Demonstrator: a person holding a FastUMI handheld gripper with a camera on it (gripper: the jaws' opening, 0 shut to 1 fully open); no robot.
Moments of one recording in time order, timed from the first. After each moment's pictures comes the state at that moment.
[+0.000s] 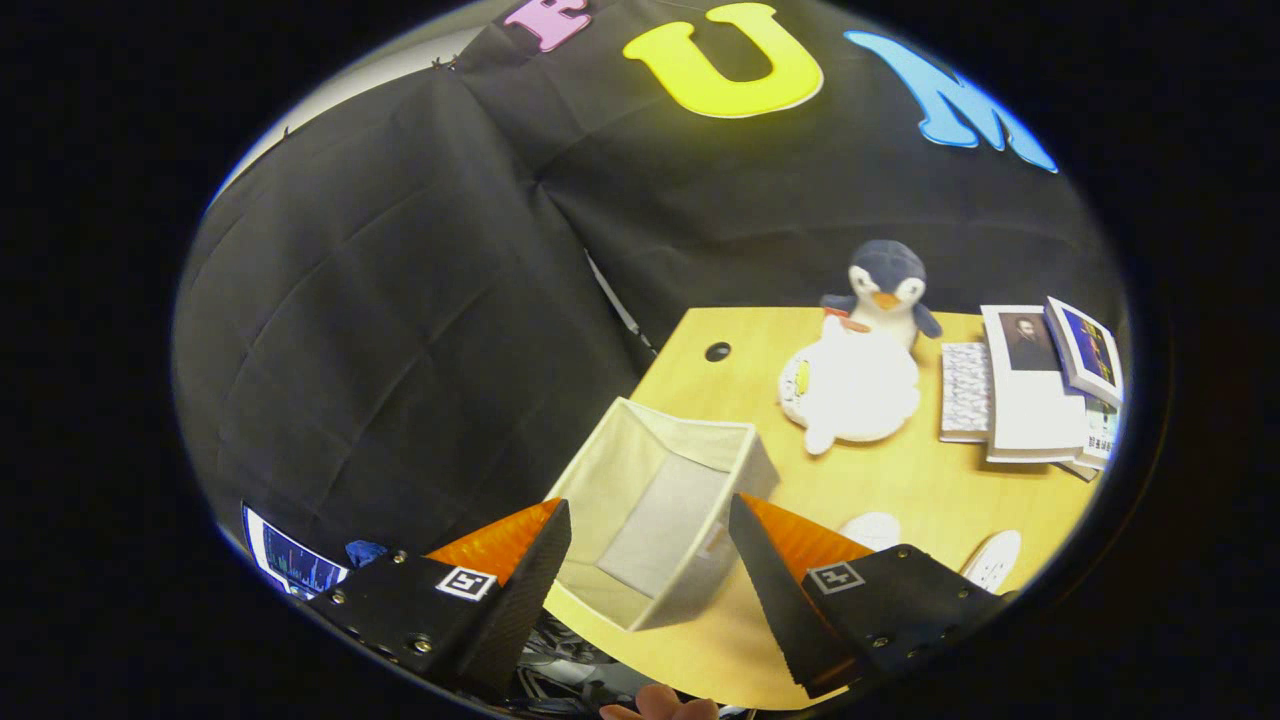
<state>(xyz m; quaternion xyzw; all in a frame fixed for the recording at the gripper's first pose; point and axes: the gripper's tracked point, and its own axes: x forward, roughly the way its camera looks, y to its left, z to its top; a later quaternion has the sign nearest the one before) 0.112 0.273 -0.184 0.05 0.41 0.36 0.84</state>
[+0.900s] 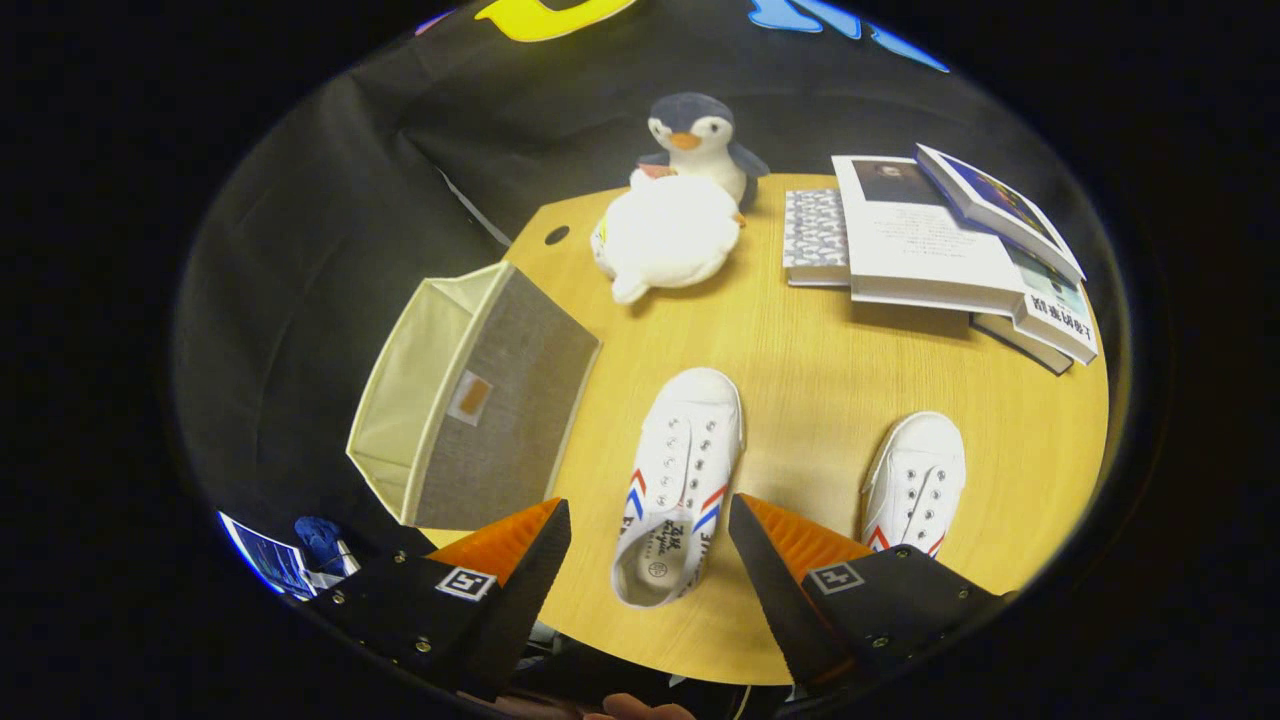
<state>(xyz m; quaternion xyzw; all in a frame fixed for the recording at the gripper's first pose) 0.091 0.122 -0.319 0.00 0.55 0.23 0.80</state>
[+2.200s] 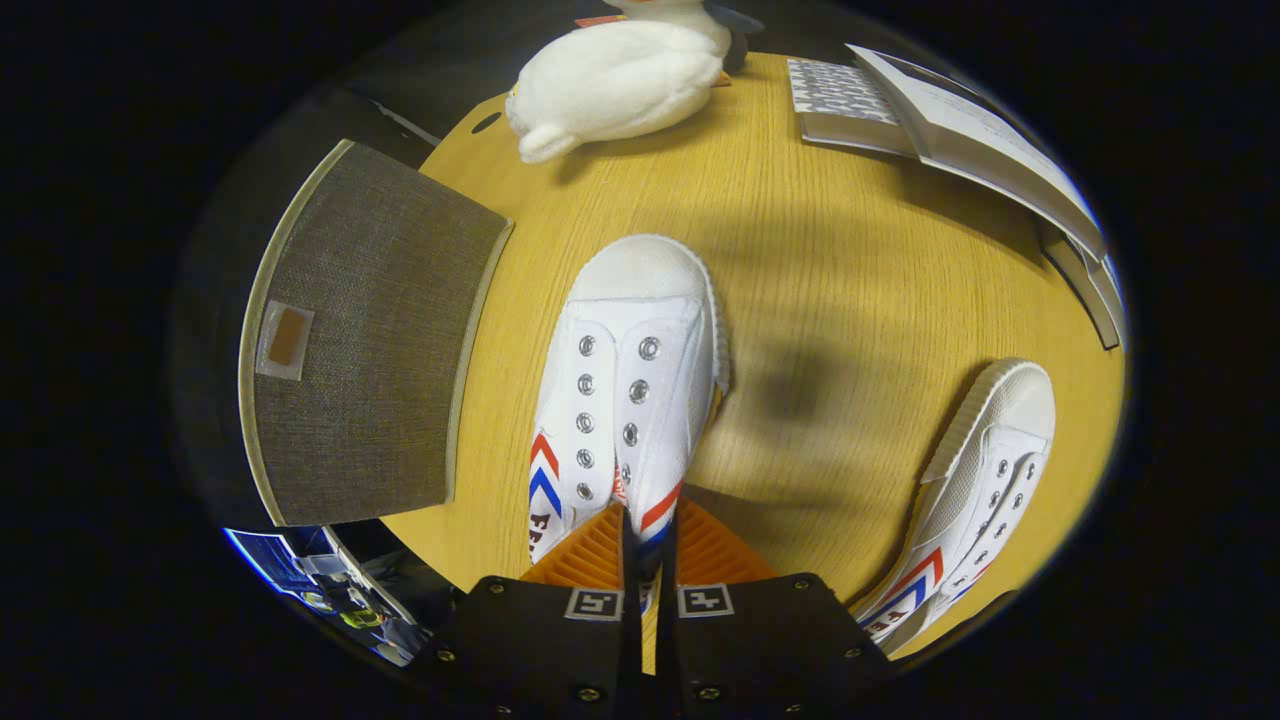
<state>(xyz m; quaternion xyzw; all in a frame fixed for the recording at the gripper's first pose) 0.095 0.117 -0.428 -0.04 0.67 0.21 0.71</state>
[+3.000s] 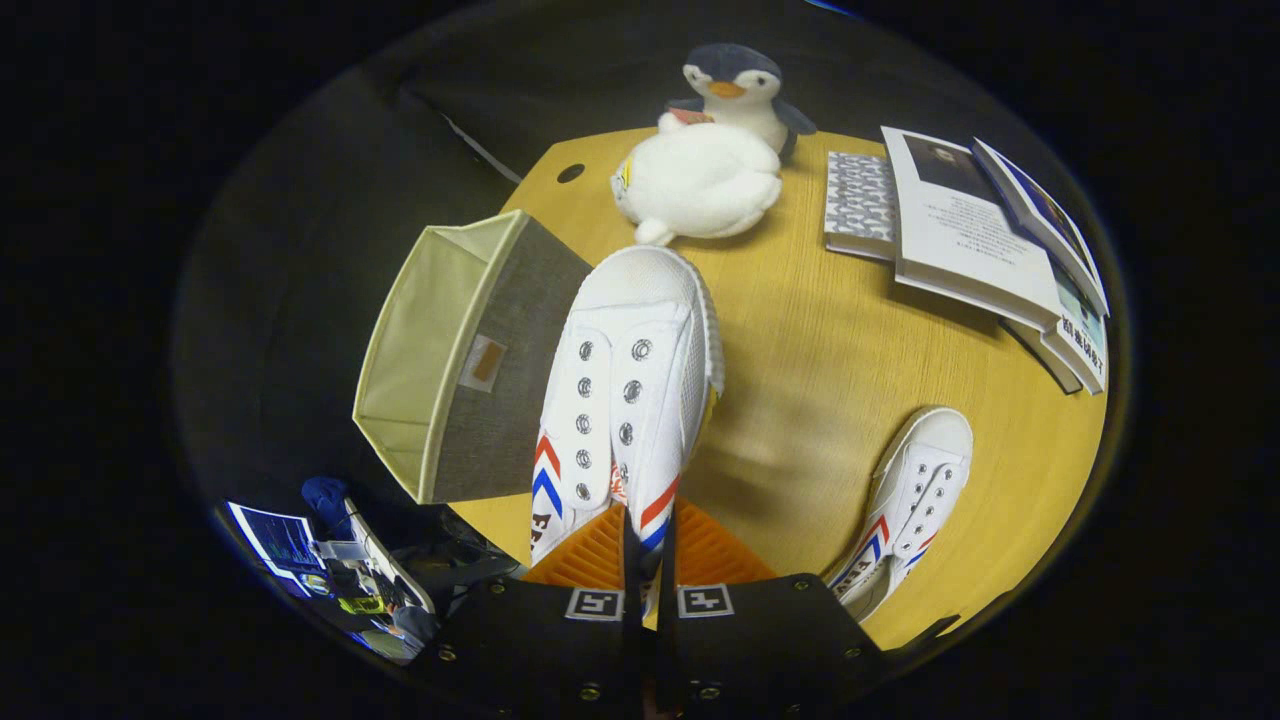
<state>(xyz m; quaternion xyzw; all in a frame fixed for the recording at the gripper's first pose) 0.087 0.153 -0.293 -0.03 0.61 0.27 0.74</state>
